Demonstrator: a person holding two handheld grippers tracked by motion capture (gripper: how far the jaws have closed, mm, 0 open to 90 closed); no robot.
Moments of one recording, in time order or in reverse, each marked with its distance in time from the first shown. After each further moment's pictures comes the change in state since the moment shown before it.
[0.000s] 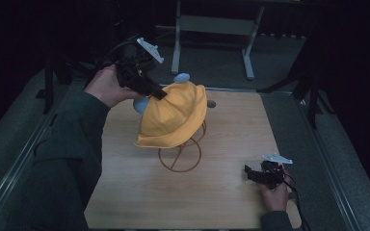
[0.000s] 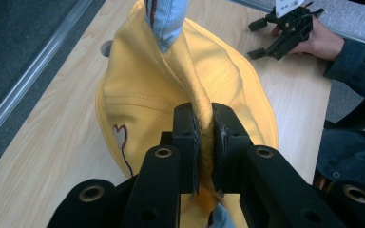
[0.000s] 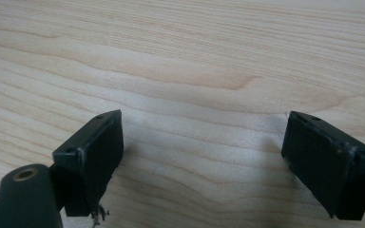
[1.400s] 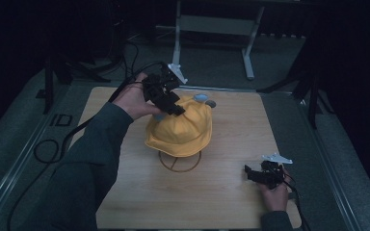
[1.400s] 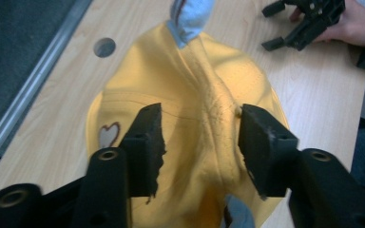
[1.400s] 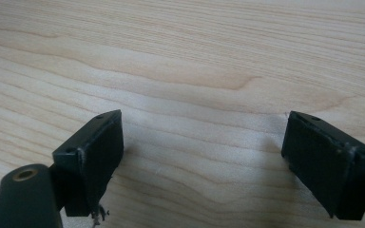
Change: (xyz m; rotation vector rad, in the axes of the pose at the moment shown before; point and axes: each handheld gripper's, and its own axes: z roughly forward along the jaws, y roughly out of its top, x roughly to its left) left arm -0.016 0.009 0.059 0.038 0.059 0.049; right arm 0.000 0.000 0.000 -0.001 0.004 0.002
